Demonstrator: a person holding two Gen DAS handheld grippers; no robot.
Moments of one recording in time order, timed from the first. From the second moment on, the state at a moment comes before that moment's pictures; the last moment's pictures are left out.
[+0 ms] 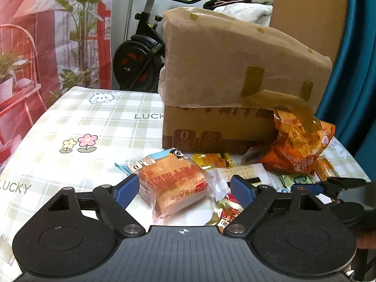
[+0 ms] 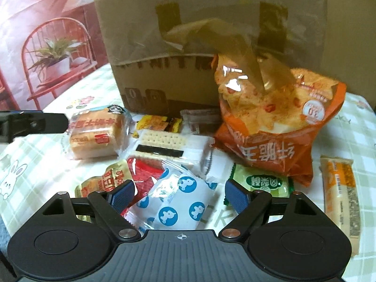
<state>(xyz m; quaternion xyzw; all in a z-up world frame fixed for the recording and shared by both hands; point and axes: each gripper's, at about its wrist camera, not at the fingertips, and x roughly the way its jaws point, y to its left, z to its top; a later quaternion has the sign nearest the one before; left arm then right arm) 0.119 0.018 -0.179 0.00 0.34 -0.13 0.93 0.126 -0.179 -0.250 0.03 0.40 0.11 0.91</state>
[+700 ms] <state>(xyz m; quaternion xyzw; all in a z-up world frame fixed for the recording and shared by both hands) 0.120 -0.013 -0.233 0.04 0.39 -0.23 0.89 0.101 -0.203 -0.248 0.02 0.39 0.13 0.91</state>
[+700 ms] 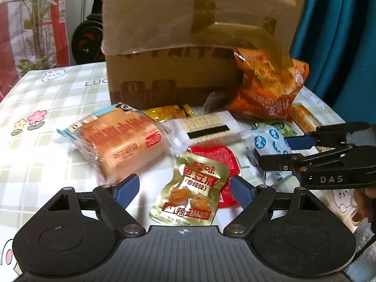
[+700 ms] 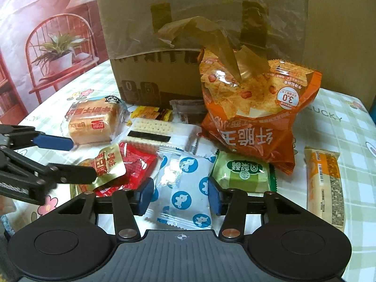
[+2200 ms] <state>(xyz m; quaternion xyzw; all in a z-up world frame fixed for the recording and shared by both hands) 0.117 -0.004 -0.126 0.02 0.23 -0.21 0.95 0.104 -0.222 -0.145 0.05 0.25 0.14 0.96</state>
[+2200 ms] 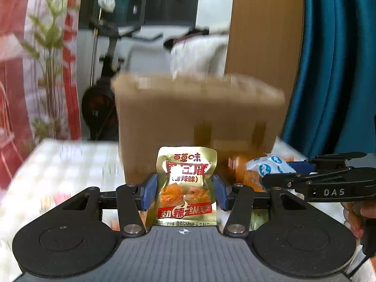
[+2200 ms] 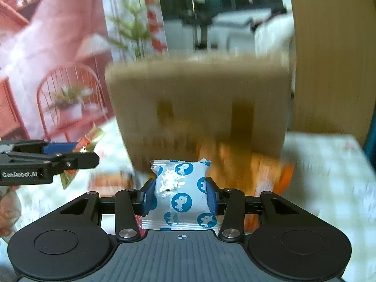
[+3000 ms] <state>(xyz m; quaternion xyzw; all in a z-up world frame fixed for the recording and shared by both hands) 0.273 -0.092 -0.054 0.01 0.19 -0.22 0.96 0.261 -0.268 -0.078 -0.01 0.21 0.07 0.98</state>
